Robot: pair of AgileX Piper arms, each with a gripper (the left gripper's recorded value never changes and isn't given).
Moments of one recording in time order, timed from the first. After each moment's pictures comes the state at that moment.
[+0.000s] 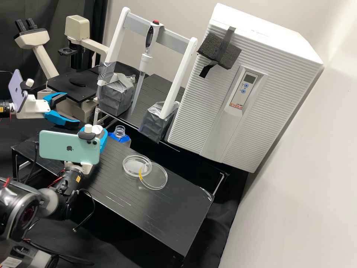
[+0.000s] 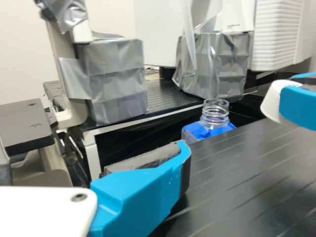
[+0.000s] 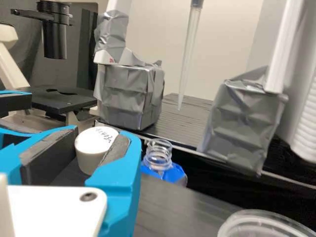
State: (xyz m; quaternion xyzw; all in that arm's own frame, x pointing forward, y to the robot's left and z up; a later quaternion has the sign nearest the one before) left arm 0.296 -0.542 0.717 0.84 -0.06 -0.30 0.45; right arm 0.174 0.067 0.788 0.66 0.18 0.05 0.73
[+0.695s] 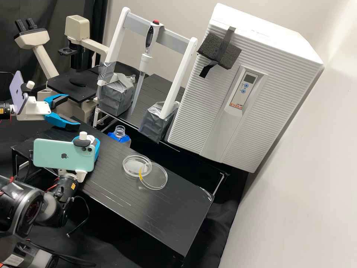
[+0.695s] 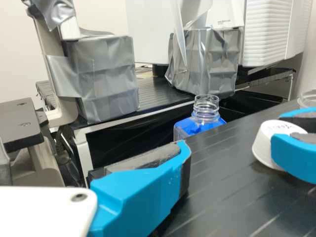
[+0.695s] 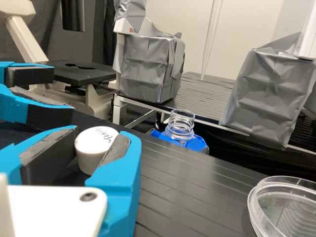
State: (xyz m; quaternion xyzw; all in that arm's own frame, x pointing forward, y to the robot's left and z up) left arm 0.292 -0.542 0.712 0.84 -0.06 -0.30 0.44; right arm 0.166 0.059 0.771 0.65 0.21 0.02 0.73
